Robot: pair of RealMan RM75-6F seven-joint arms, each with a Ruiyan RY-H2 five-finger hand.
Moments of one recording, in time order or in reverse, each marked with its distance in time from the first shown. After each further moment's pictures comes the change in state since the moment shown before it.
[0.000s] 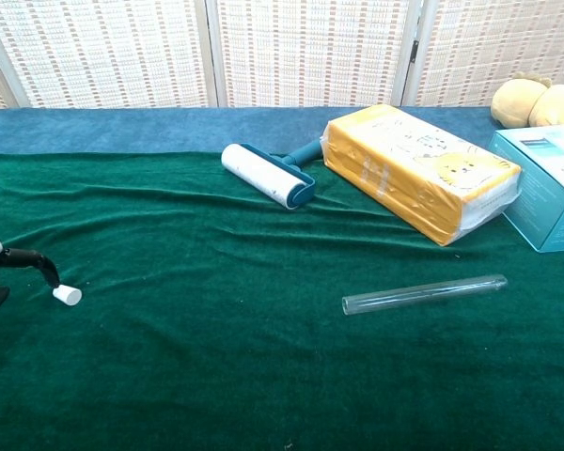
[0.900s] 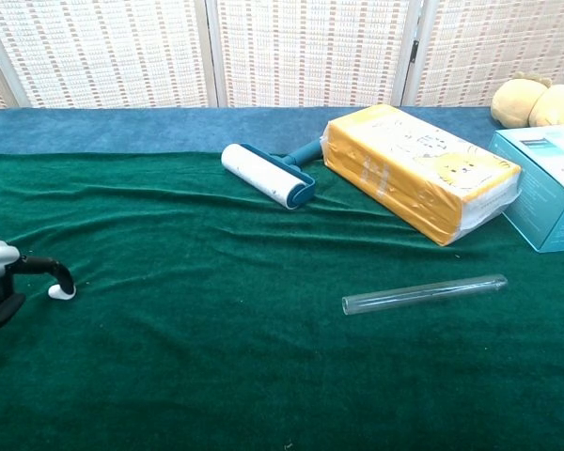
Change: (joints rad) left arm -0.011 -0.025 0.005 0.010 -0.028 -0.001 0.014; right arm -0.006 0.000 -0.001 0.008 0.007 0.001 0.008
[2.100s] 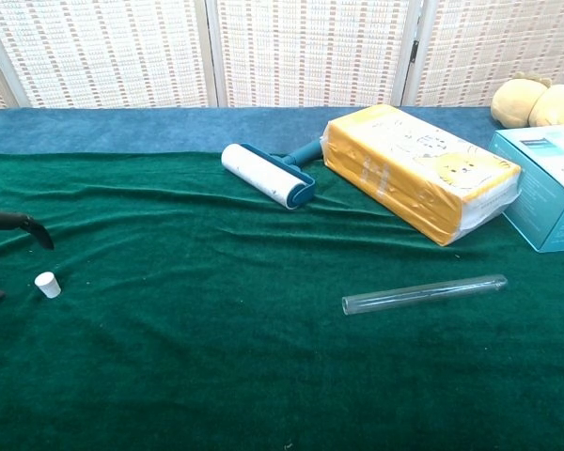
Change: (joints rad) left arm 0.012 0.031 -0.039 0.012 -0.026 0.048 -0.119; right arm -0.017 0.009 -0.004 -0.012 -0.014 0.028 -0.003
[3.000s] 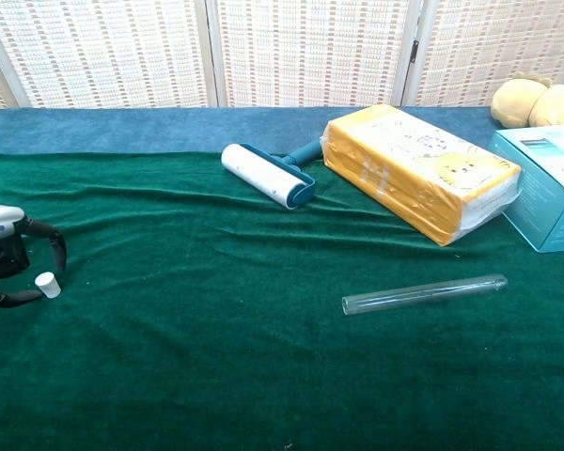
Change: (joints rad) left arm -0.047 -0.110 -0.029 0.139 -0.023 -0.055 -0.082; right arm 0.005 -0.009 0.003 0.018 0.011 -0.017 0.017
